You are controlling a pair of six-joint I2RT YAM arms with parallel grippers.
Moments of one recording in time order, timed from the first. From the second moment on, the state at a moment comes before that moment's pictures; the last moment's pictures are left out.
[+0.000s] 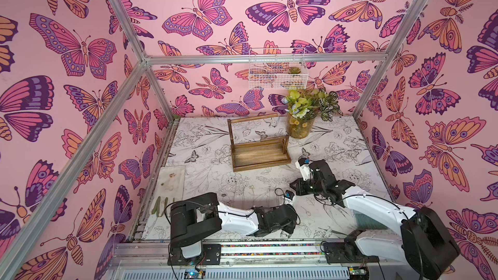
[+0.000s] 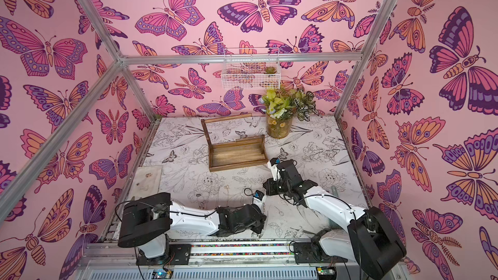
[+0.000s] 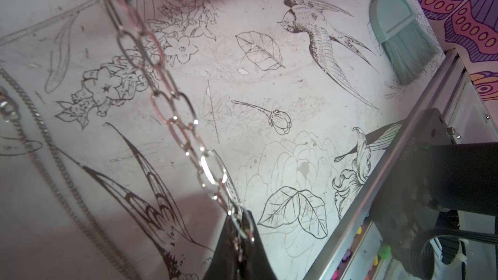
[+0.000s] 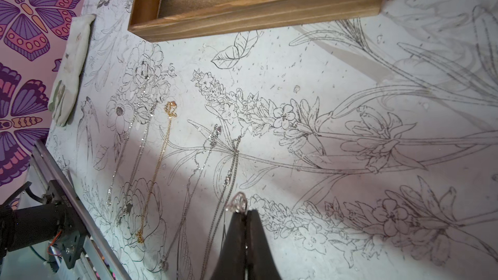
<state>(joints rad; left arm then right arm) -1.33 1.73 0.77 0.16 -0.15 -0.80 0.54 1.24 0.56 -0.15 -0.30 0.45</state>
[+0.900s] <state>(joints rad) -1.36 1.79 0.82 0.16 -0.09 -0.88 0.54 1.37 0.52 -0.07 -0.26 0.47</state>
